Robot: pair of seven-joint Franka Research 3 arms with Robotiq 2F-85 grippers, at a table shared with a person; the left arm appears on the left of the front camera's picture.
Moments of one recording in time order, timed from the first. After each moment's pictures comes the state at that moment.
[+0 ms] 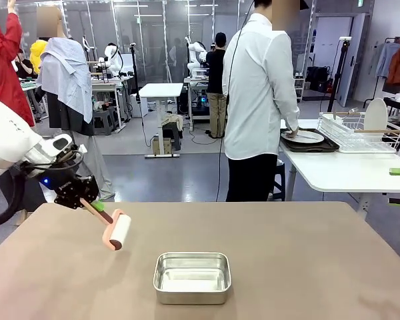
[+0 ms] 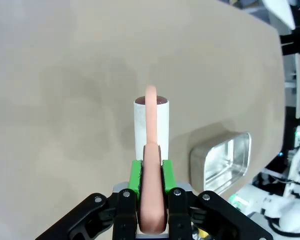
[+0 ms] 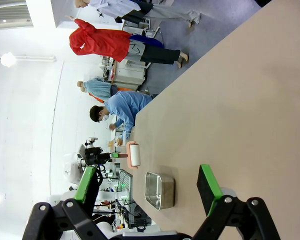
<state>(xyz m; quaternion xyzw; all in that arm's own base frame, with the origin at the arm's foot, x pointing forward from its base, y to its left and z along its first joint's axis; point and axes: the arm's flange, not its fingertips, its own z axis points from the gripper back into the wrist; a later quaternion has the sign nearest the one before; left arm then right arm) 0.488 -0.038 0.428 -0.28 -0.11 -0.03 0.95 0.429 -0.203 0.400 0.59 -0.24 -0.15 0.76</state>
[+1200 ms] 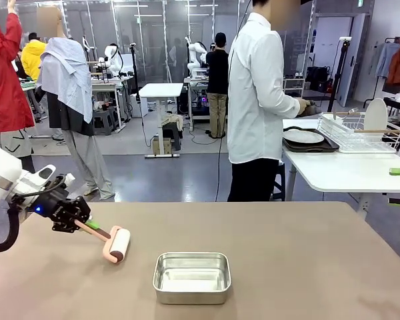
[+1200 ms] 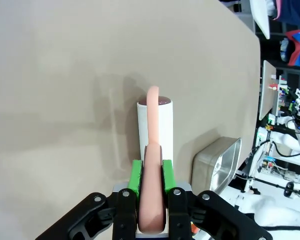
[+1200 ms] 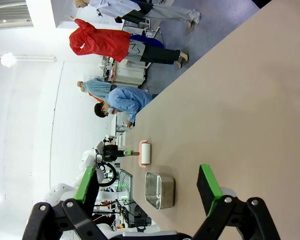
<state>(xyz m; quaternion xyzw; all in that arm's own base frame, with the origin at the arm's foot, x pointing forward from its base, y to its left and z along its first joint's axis) 0.510 0.023 0.333 -0.39 -0.07 0.02 0.92 0.429 -0.203 0.400 0.59 -0.24 -0.15 0.76</state>
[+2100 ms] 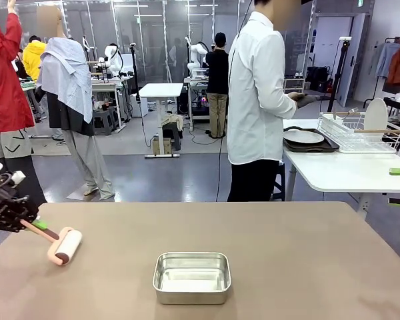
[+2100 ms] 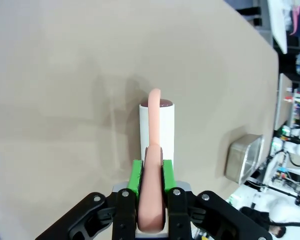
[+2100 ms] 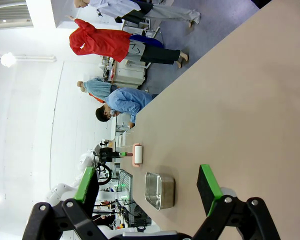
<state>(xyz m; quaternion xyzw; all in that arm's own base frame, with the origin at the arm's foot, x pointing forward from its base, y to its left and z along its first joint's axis) 0.490 0.157 0.352 -0.34 -0.09 0.04 0.94 0.429 -0.203 0.400 0.59 -0.24 -0.15 0.76</state>
